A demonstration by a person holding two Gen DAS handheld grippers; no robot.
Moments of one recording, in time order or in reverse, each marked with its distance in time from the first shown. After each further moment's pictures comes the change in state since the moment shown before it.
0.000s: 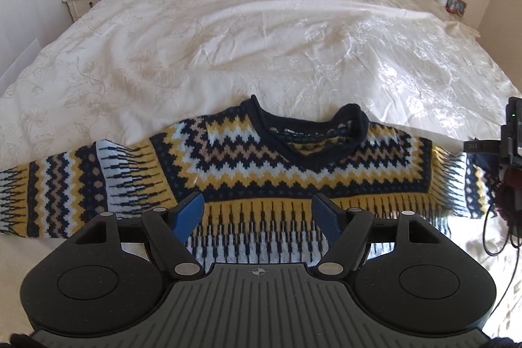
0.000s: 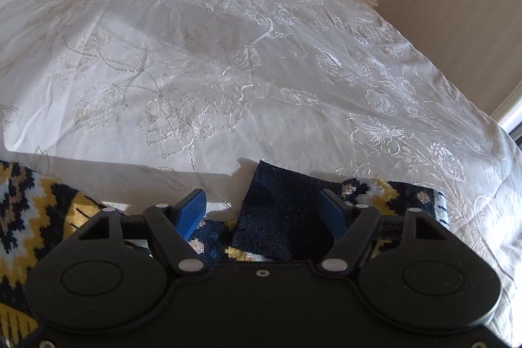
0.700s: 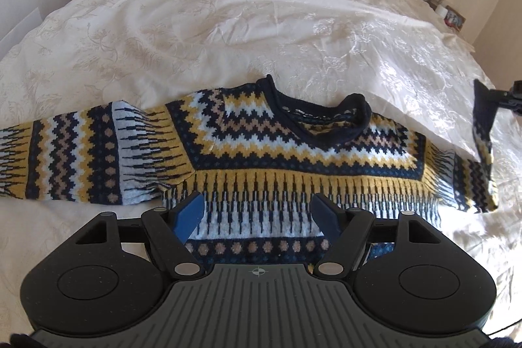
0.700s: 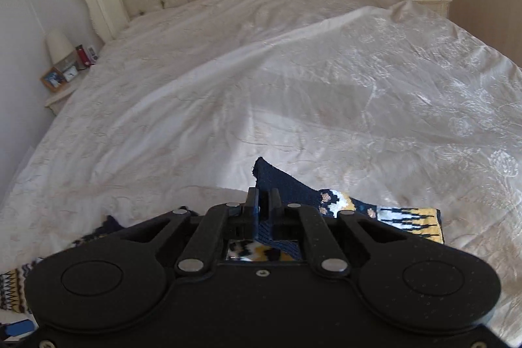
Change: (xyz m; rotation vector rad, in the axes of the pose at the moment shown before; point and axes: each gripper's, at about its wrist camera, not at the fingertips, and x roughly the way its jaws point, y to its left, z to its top) left arm -0.020 0.045 -0.028 -0.090 0.018 -0.064; right arm -0.188 -0.018 0.027 0.209 -0.183 0.664
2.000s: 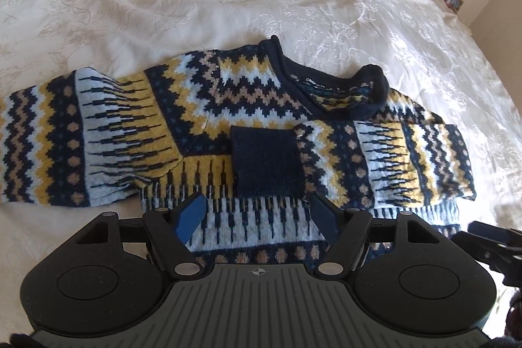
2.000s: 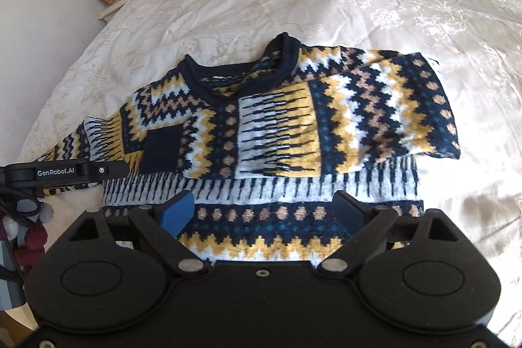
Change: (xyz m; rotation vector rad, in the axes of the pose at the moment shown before) left arm 0.076 0.020 0.010 0.010 0.116 -0.070; right arm 0.021 0.027 -0.147 -0.046 0.278 0.096
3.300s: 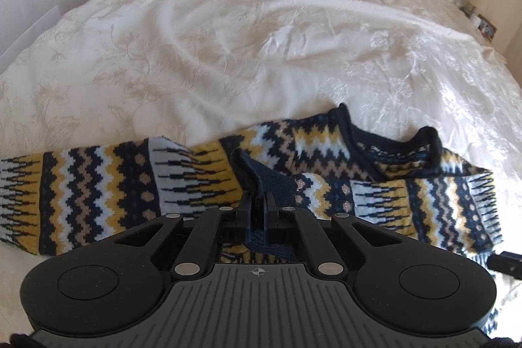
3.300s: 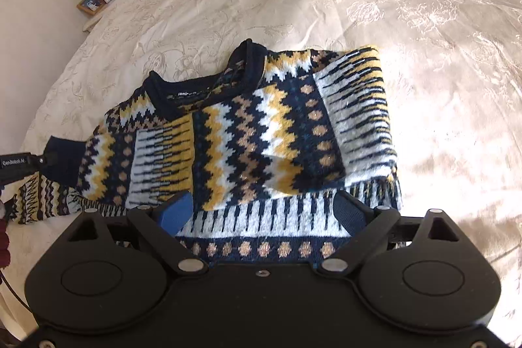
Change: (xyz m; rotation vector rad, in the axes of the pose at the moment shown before) left arm -0.019 0.046 0.040 -0.045 -0.094 0.155; right arm 0.030 -0.029 0.028 0.032 0.001 -0.003
